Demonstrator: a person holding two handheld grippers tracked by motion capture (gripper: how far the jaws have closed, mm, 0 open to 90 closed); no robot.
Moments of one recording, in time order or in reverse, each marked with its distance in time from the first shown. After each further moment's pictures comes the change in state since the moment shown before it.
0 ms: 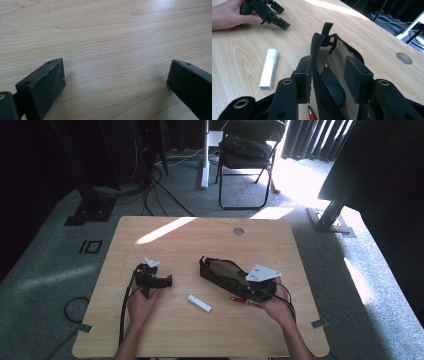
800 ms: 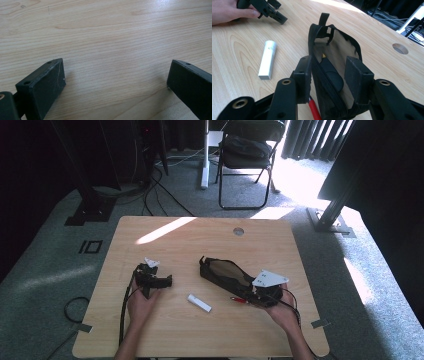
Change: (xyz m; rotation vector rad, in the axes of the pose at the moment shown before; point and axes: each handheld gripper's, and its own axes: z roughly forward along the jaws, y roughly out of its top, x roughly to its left) left arm 0.000 0.000 0.000 0.000 0.000 0.000; right arm -0.001 -0.020 -0.011 -0.003 -0.020 0.025
